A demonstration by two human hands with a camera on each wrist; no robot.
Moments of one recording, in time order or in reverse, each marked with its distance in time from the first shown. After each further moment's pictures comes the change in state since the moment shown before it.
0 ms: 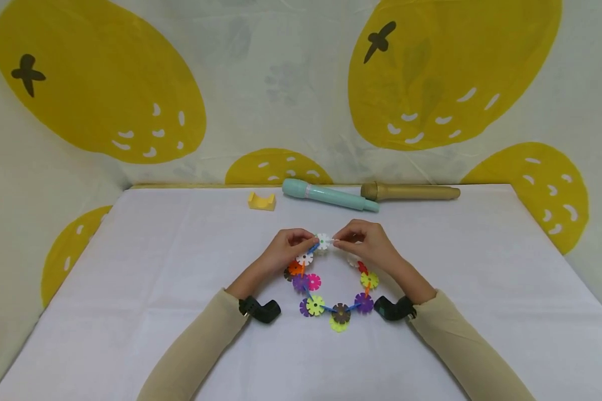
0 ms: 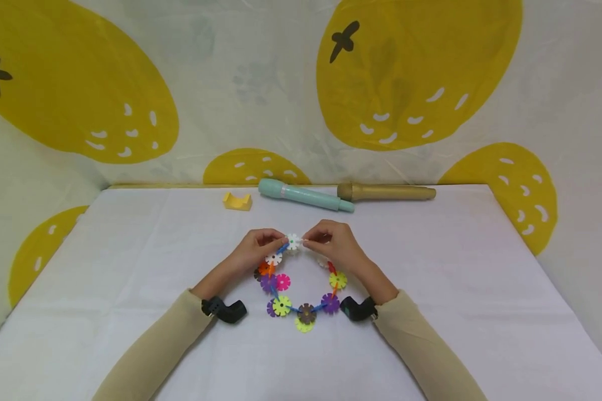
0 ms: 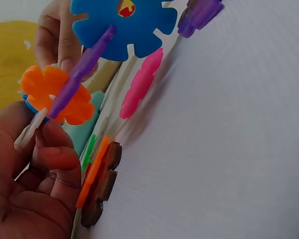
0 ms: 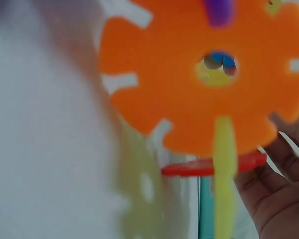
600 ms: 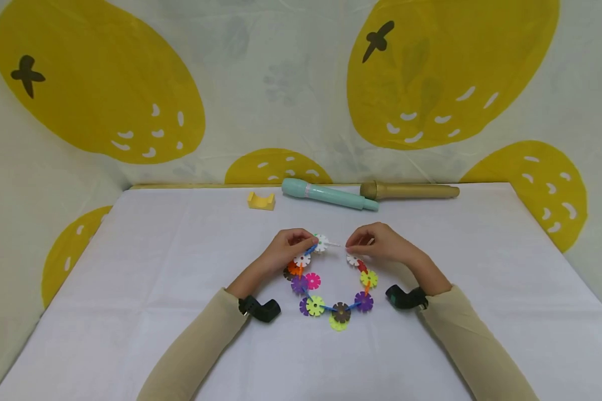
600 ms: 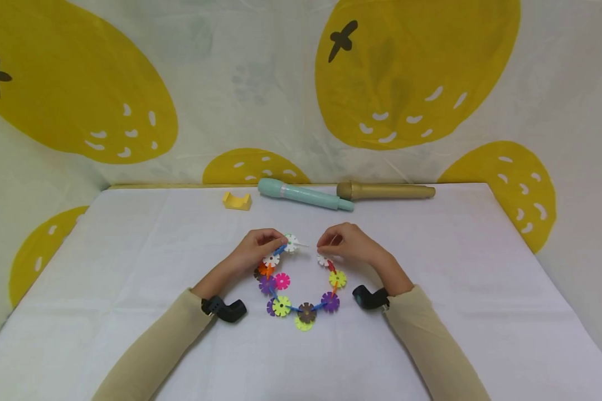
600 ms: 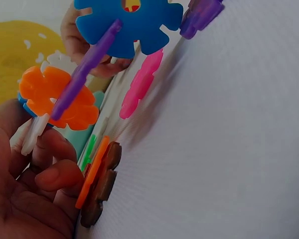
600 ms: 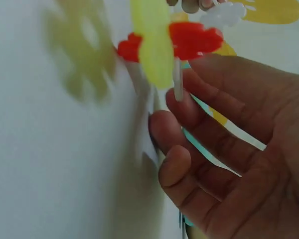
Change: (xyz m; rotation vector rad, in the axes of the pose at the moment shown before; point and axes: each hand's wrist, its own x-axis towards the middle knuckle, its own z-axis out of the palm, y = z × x) left_hand -0.001 -0.001 0.000 -0.038 -0.034 0.001; right_hand 0.000 0.009 -0.034 -0.076 -0.317 0.199
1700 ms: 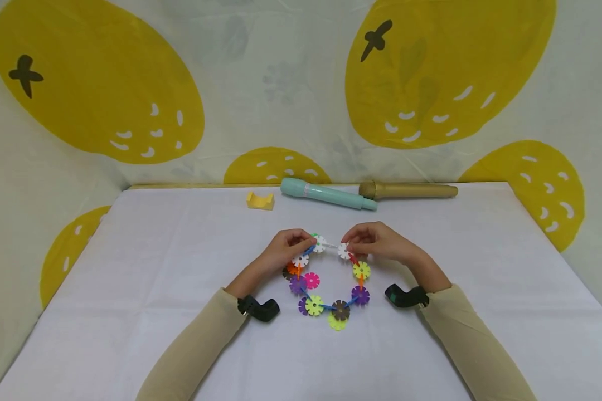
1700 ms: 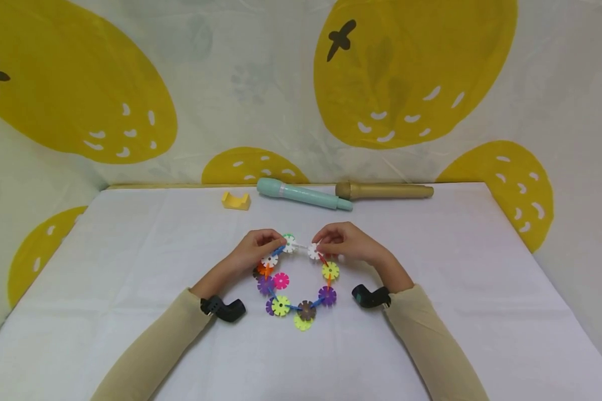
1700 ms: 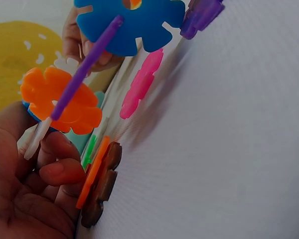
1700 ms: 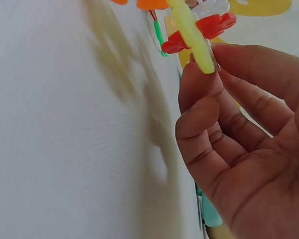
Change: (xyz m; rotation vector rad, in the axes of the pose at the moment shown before) left_hand 0.000 0.001 0.002 0.031 0.015 -0.022; right_hand 0.002 0.009 -0.002 0.246 -0.085 0.050
